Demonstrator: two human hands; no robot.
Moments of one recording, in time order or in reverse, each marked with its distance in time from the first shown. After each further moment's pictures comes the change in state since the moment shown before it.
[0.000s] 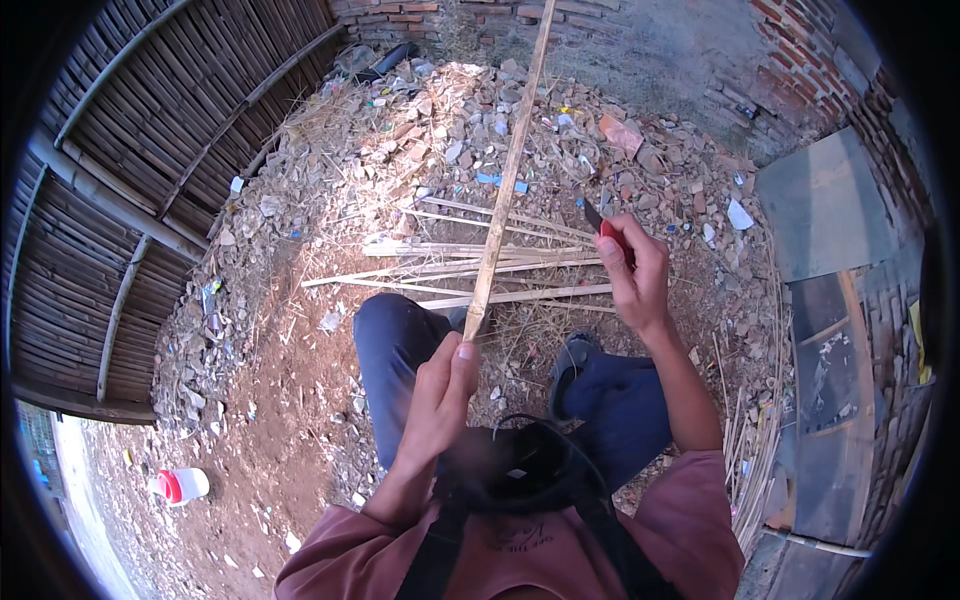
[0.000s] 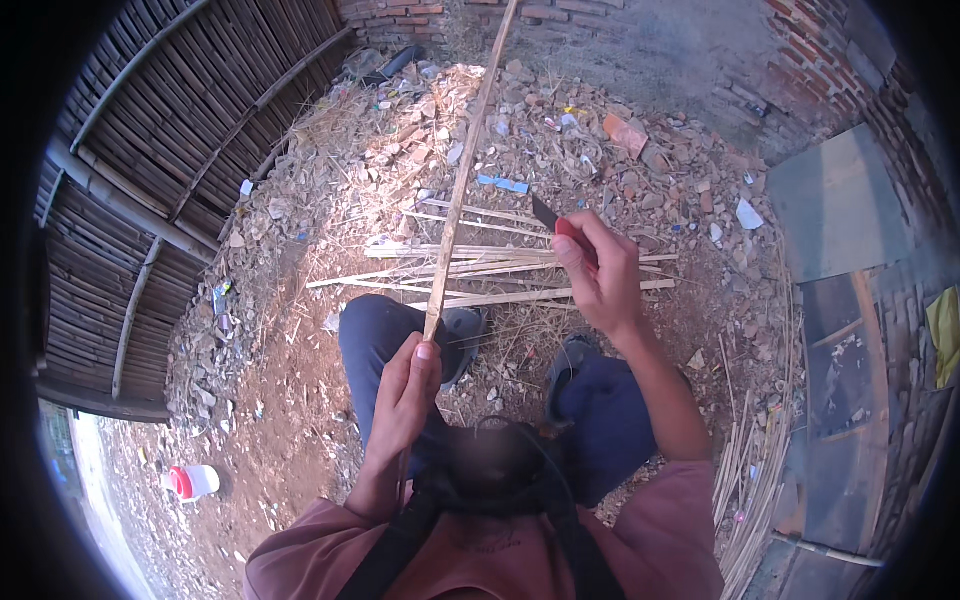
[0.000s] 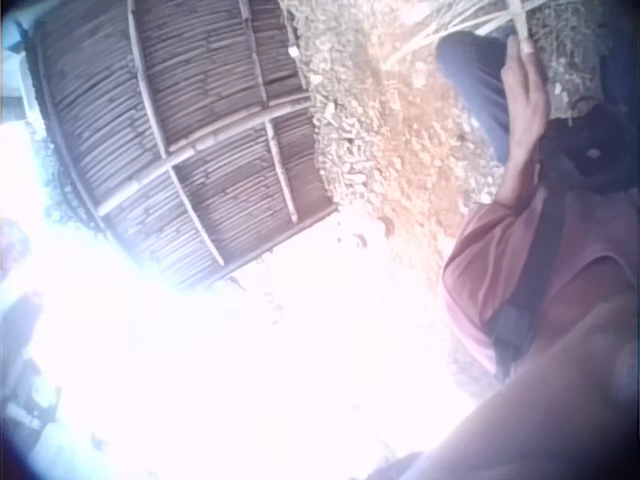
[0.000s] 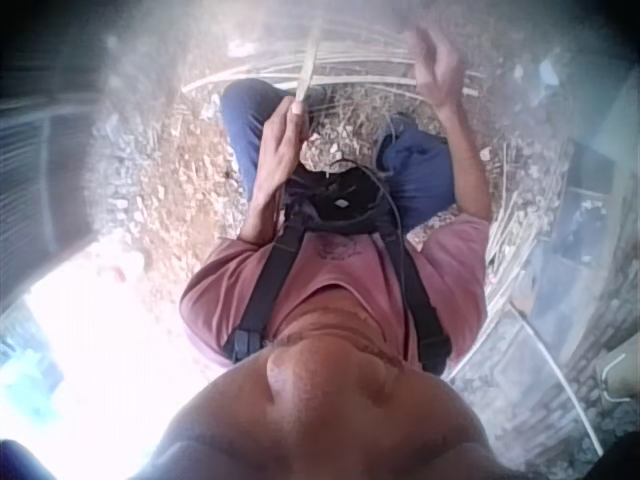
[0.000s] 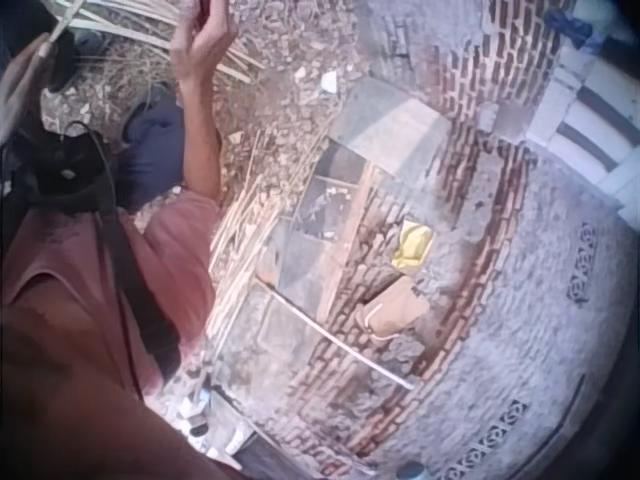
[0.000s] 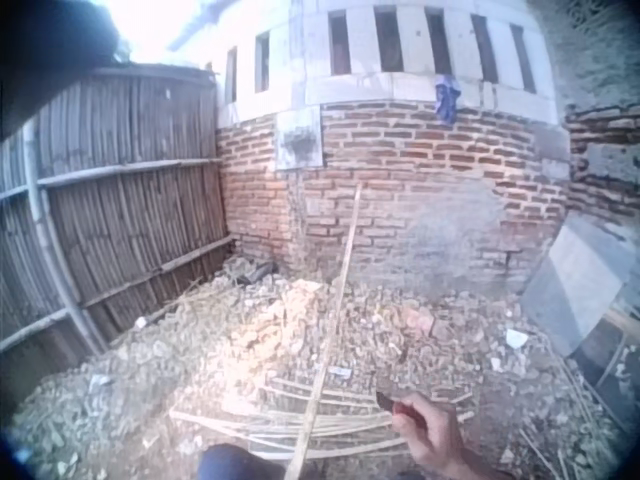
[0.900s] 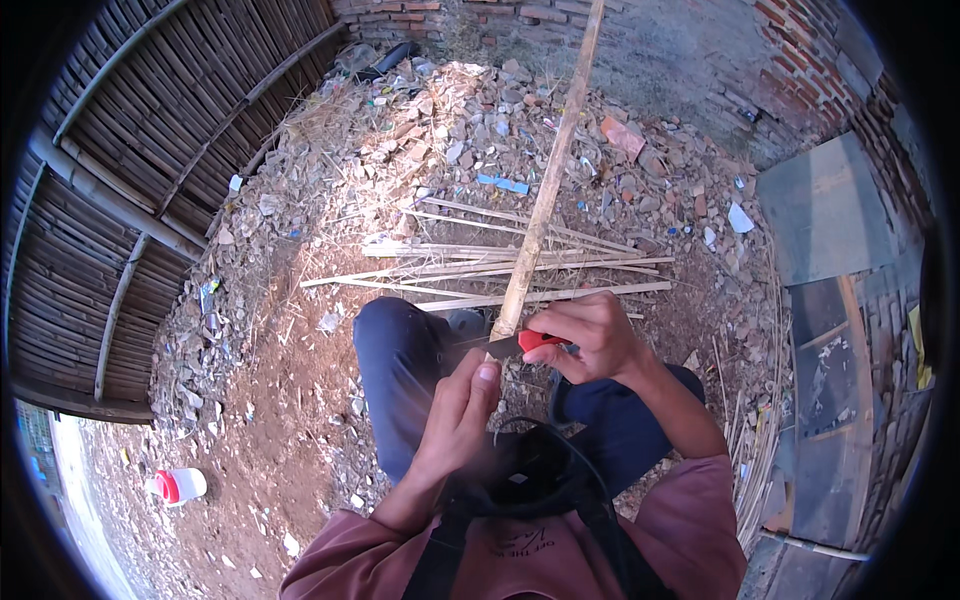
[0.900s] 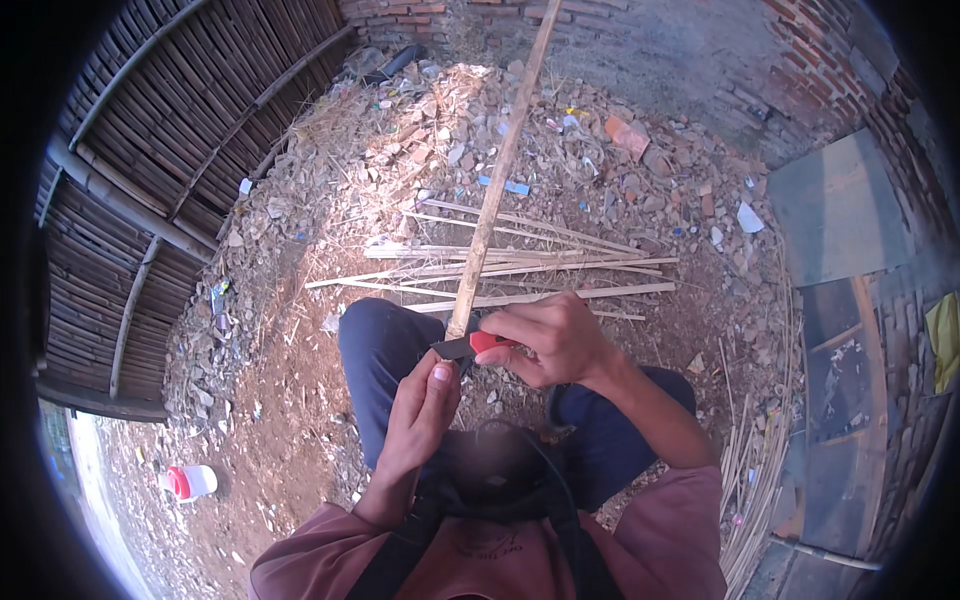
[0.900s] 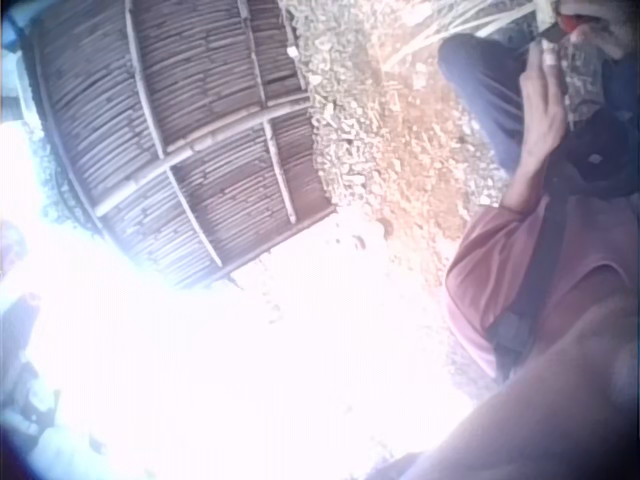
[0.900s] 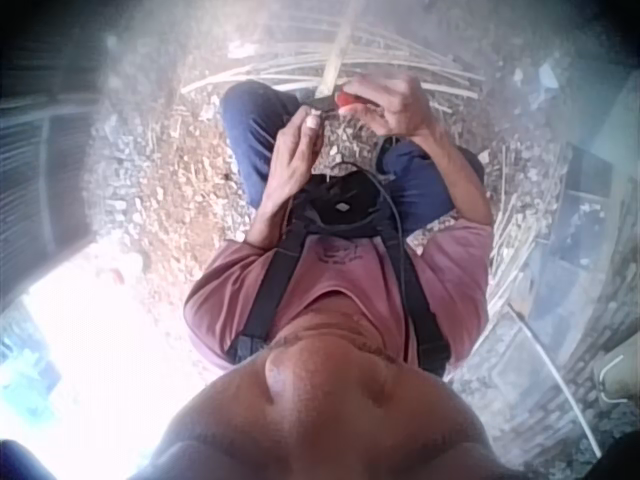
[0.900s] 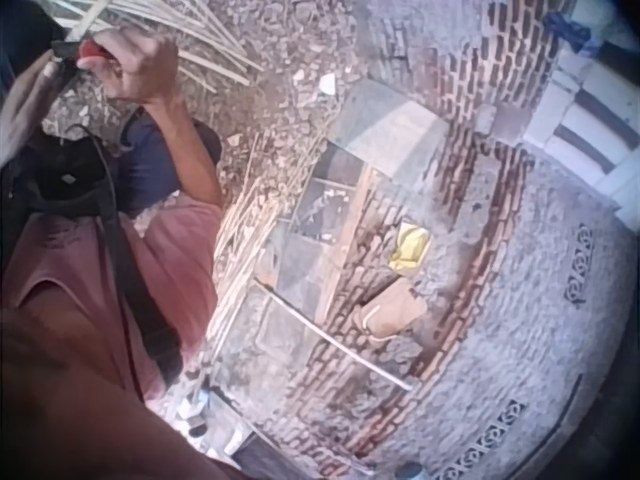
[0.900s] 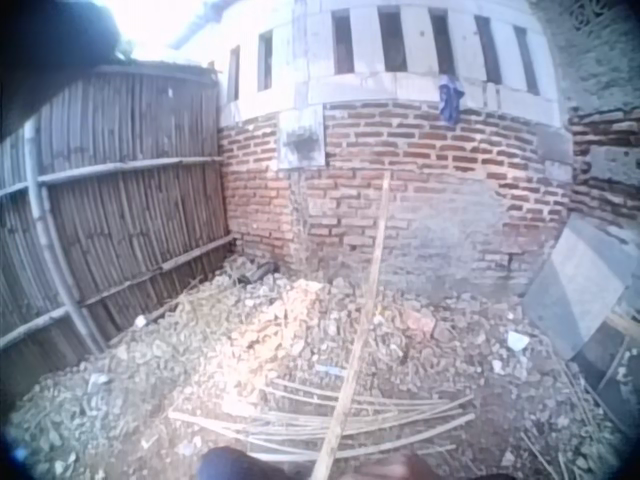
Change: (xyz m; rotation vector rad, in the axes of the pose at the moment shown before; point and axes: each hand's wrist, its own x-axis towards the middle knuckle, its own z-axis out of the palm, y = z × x) left_hand -0.009 0.008 0.011 -0.021 -0.081 -0.027; right_hand -0.019 -0.029 0.031 -0.021 -0.411 -0.413
